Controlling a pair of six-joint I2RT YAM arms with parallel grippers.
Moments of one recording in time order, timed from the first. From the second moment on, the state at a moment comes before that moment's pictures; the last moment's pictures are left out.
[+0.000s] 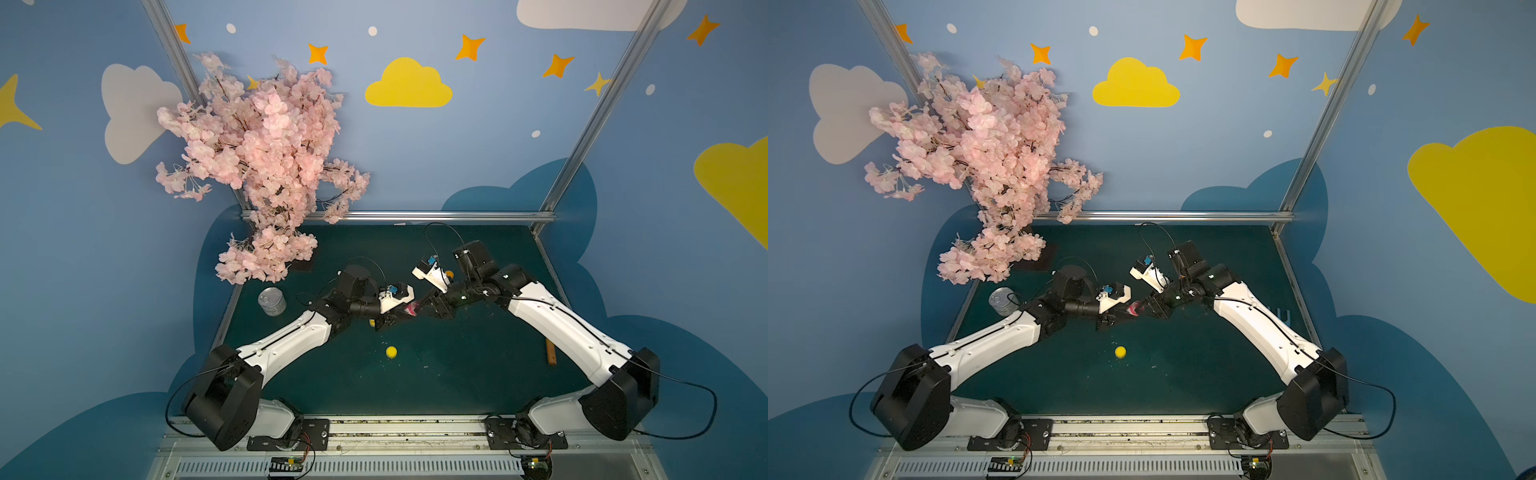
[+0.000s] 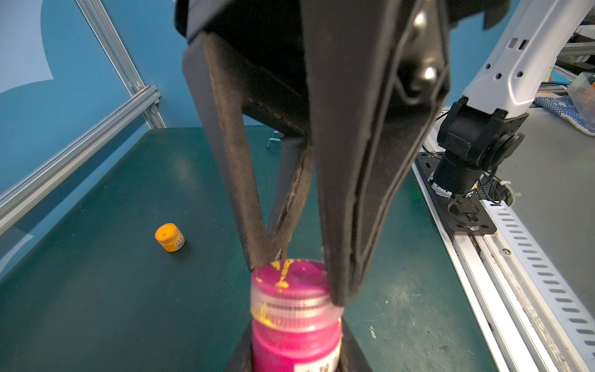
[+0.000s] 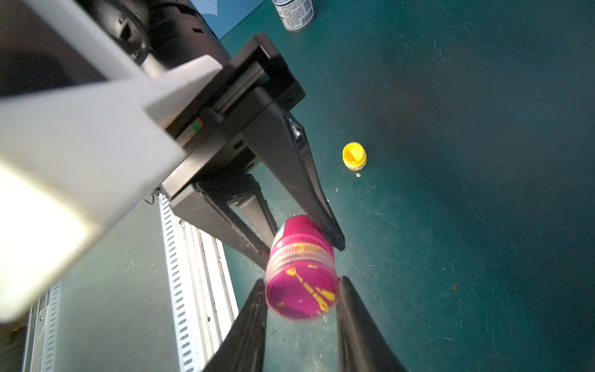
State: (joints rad) left arm -0.58 1.39 0.86 0.02 0.77 0.48; right arm 0.64 1.42 1.31 -0.83 -0.63 -0.21
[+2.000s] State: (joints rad) left arm -0.62 1.38 0.89 -0.07 0.65 0.58; right arm 0.66 1.49 1.41 -0.94 -0.56 -0.25
